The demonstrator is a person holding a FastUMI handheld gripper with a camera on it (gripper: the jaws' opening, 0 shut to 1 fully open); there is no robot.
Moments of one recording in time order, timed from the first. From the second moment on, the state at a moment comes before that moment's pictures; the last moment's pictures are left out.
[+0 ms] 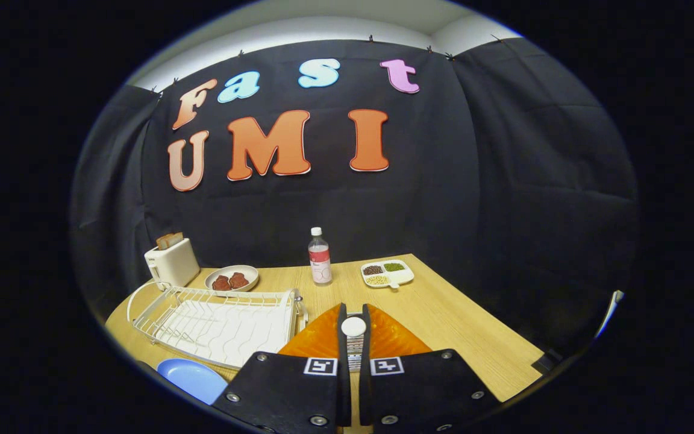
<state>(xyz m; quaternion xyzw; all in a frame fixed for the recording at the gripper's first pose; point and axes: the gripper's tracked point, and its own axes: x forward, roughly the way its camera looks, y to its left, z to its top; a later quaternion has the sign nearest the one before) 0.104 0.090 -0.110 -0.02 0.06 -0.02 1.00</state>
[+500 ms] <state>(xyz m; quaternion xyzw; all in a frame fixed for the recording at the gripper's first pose) -0.012 0.205 -0.105 -0.02 0.06 0.06 1.00</state>
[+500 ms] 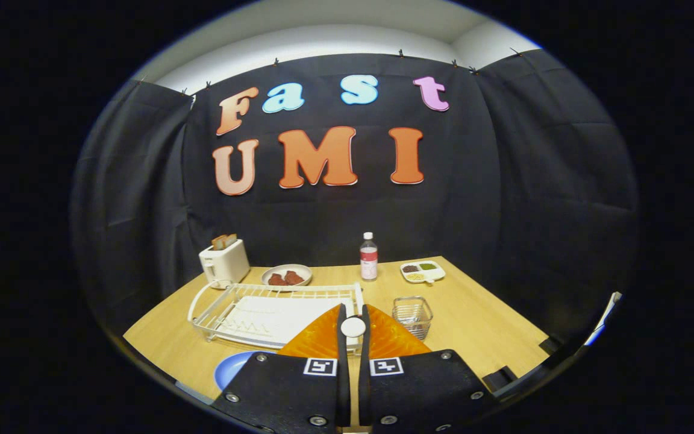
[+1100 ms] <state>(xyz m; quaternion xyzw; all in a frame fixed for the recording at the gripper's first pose) -0.038 0.331 -0.204 -0.03 0.11 0.17 0.98</state>
